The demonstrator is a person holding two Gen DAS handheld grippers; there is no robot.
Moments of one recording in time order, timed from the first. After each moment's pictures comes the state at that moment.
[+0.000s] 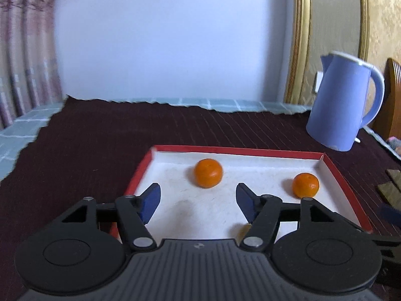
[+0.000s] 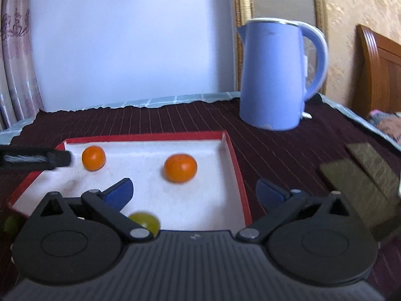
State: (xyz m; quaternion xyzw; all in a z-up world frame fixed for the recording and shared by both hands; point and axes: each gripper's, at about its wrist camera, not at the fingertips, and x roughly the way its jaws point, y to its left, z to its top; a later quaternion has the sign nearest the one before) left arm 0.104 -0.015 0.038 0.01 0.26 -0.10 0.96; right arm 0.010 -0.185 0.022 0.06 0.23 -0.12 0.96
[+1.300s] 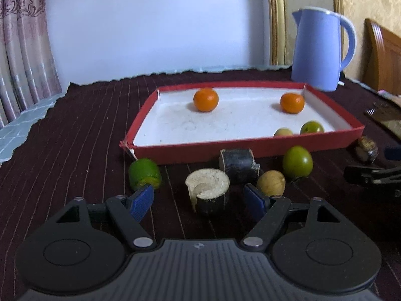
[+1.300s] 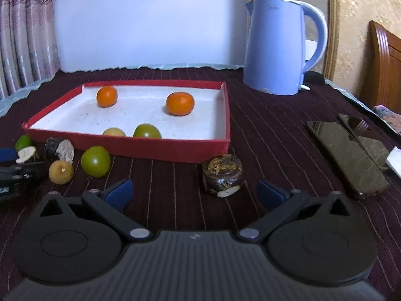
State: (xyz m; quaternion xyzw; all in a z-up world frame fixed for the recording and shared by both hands) left arm 0.029 0.000 -0.028 0.08 0.29 -0.12 0.95; right arm -0.050 -0.194 -0.015 0.01 0.29 -0.07 0.96
